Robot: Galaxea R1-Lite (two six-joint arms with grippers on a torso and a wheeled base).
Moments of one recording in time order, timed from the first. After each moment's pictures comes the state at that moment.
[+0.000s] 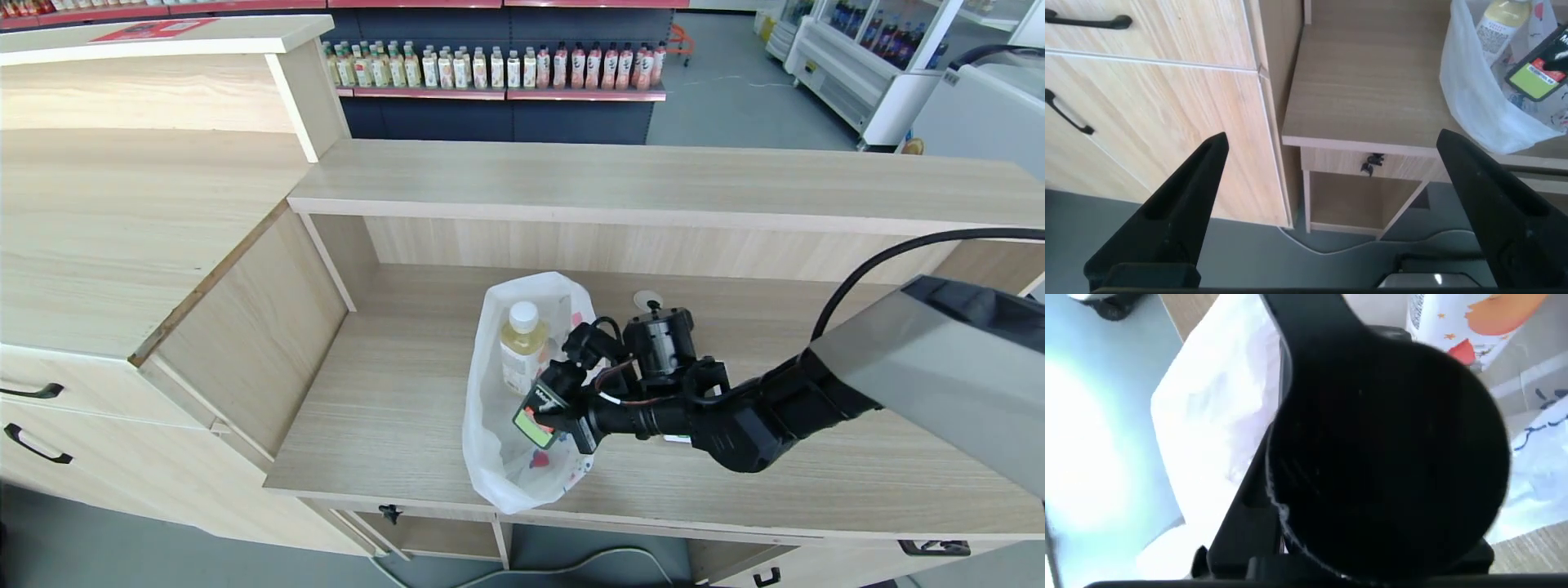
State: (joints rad) left arm 0.00 0.00 0.00 0.00 0.02 0.00; right arm 0.57 2.21 -1.13 -0.60 0.40 -0.24
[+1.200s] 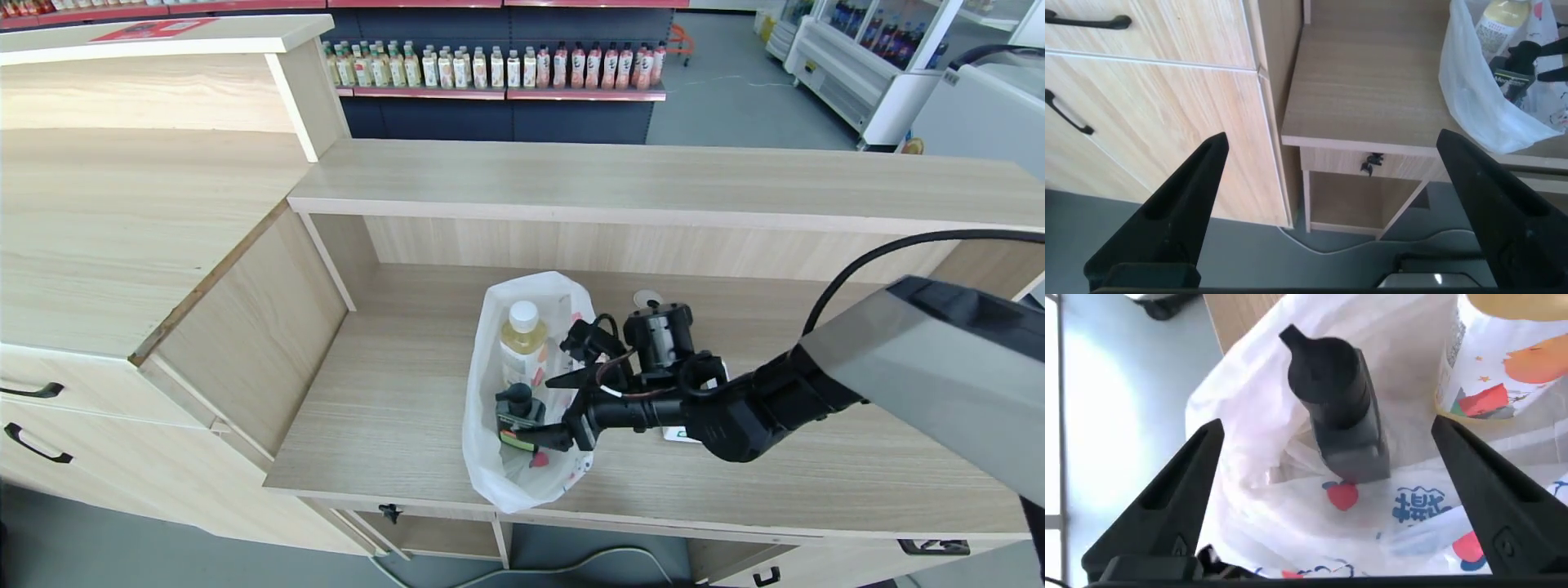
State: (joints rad) left arm 0.00 0.00 0.00 0.00 0.02 0.01; right arm 0.54 2.23 -1.16 -0.60 0.58 -0.26
